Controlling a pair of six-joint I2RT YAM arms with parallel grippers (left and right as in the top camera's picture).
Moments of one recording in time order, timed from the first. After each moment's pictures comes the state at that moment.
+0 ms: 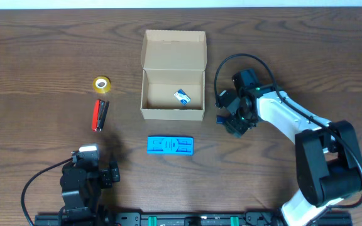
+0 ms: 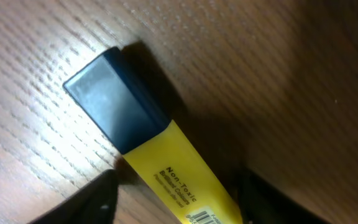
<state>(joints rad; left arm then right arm) 0.11 0.01 0.17 -0.79 0.00 0.04 0.30 1.82 1.04 -0.71 -0.08 -0.47</state>
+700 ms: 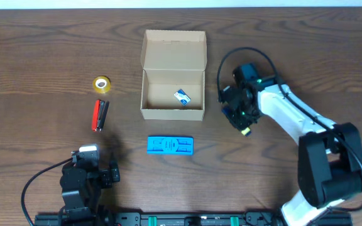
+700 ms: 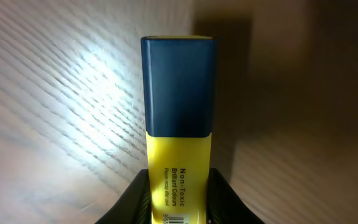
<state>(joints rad) 0.11 0.01 0.17 -0.79 0.00 0.04 0.30 1.80 1.17 -0.89 -0.07 -0.37</state>
